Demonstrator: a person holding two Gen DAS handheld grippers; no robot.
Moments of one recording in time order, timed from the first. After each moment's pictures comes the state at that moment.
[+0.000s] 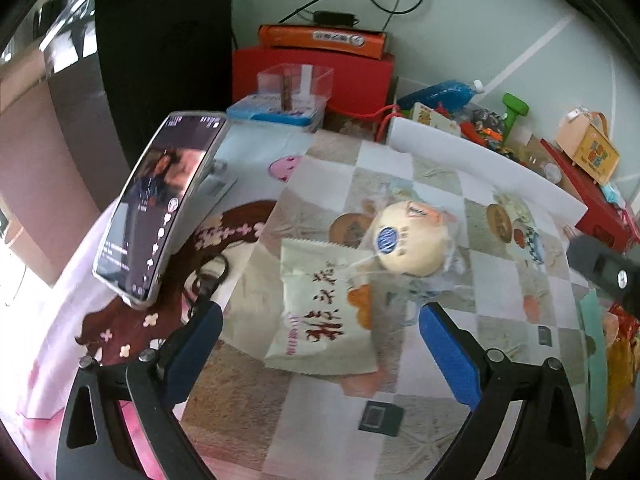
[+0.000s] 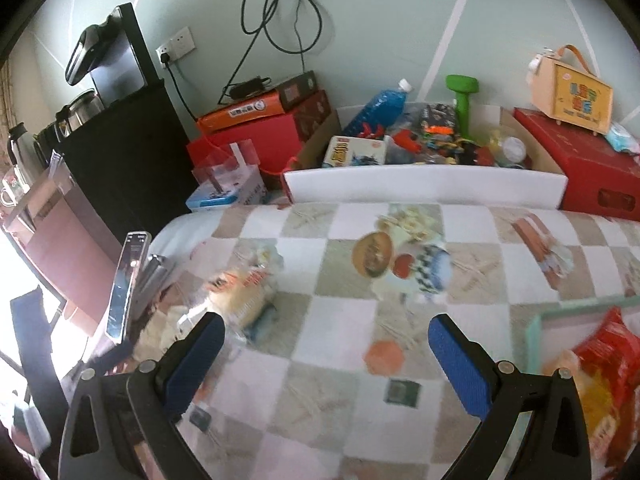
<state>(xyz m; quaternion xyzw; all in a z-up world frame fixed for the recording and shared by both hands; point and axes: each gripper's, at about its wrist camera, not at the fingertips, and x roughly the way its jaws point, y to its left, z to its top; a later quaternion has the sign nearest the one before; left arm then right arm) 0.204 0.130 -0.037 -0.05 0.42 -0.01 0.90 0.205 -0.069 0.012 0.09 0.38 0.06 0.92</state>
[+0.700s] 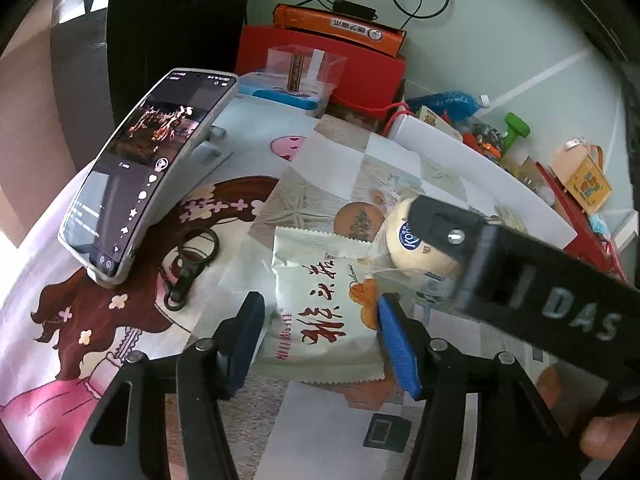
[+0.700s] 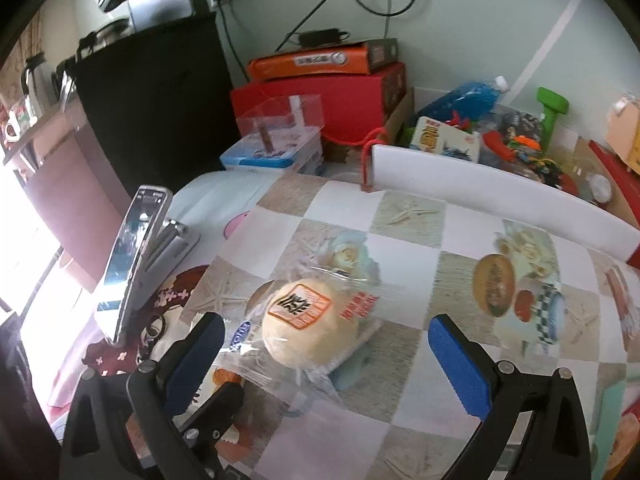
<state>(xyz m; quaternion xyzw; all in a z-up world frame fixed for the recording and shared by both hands) 0.210 0.145 -0.057 -0.12 0.43 -0.03 0.90 0.264 0.023 -0.024 0.01 0.42 0.11 0.90</state>
